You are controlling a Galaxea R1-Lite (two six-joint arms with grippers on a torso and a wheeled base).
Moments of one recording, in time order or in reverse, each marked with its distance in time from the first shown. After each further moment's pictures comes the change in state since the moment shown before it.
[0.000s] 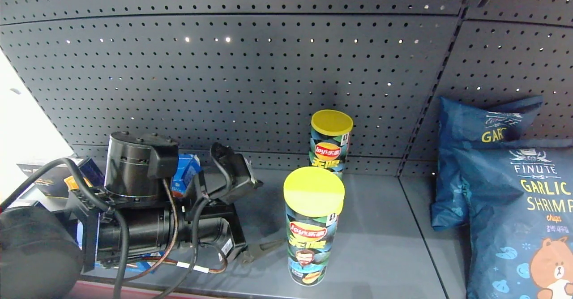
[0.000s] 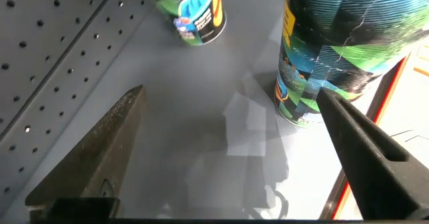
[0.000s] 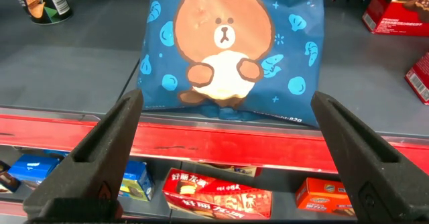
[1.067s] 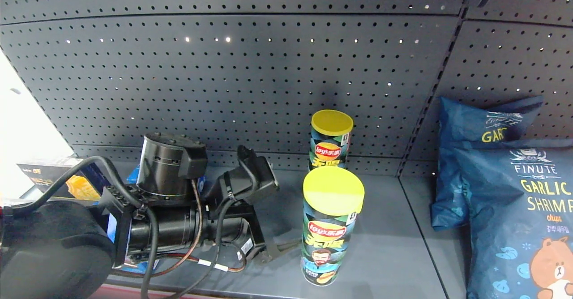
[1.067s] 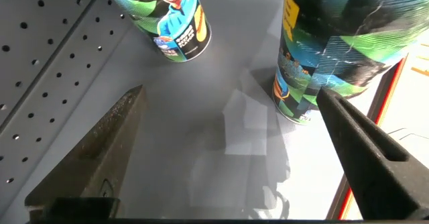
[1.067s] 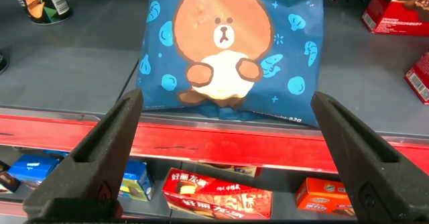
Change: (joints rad) left arm -0.055 0.070 -0.053 -0.001 0.025 -0.008; right arm 0.000 0.000 0.000 0.000 0.000 0.000
